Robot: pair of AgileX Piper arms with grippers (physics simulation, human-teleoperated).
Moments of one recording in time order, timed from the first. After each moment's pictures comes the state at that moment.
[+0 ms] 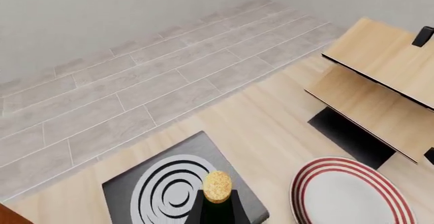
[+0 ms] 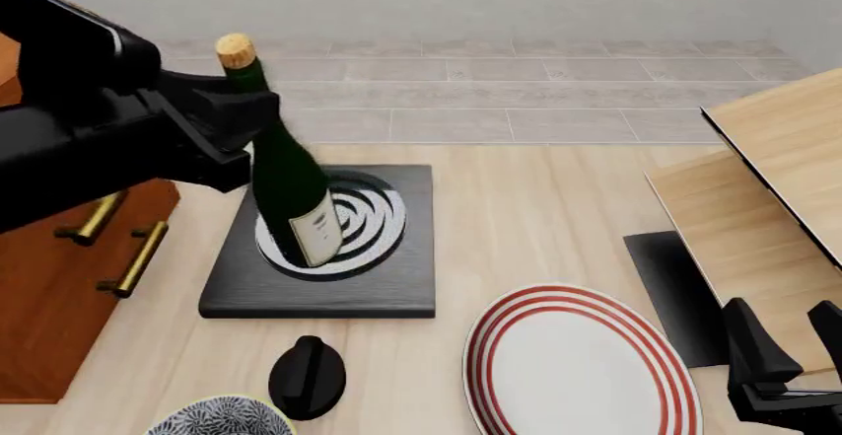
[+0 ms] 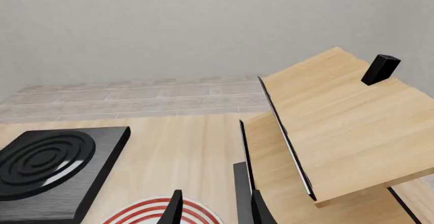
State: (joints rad) left arm -0.55 0.96 -0.96 0.32 0.08; right arm 0.00 0.14 0.00 -0.10 0.06
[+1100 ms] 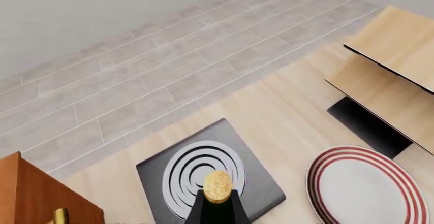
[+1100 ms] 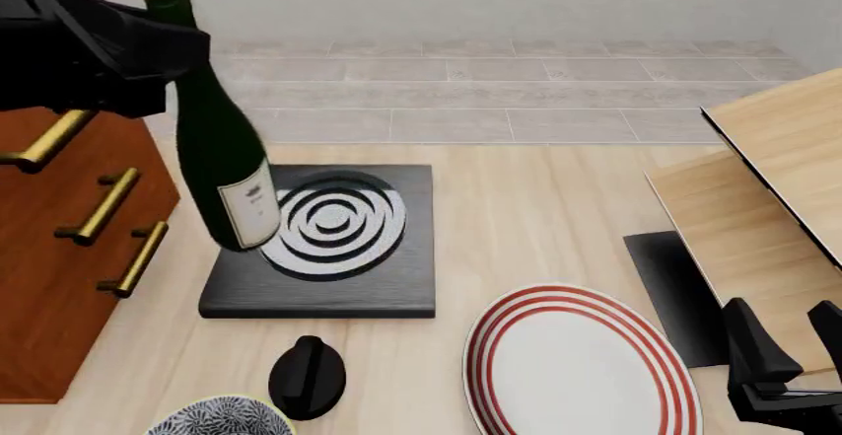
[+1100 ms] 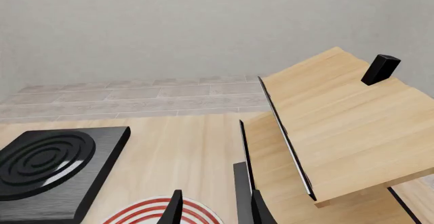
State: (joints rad) left arm -0.47 0.97 -1.26 0.69 0.14; right arm 0.00 0.14 0.00 -0.10 0.06
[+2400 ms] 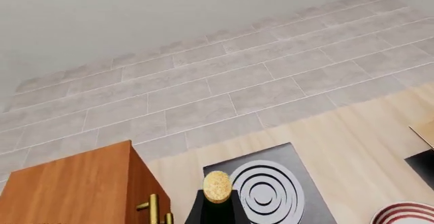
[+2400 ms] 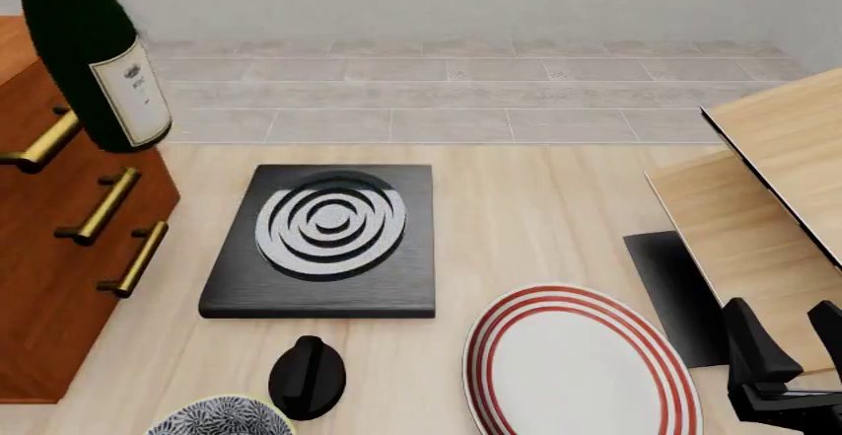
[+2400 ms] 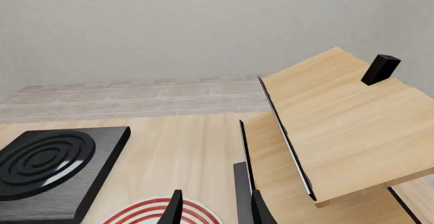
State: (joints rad) left arm -0.18 1.11 -1.67 0.90 0.17; right arm 0.00 0.14 0.00 -0.10 0.06
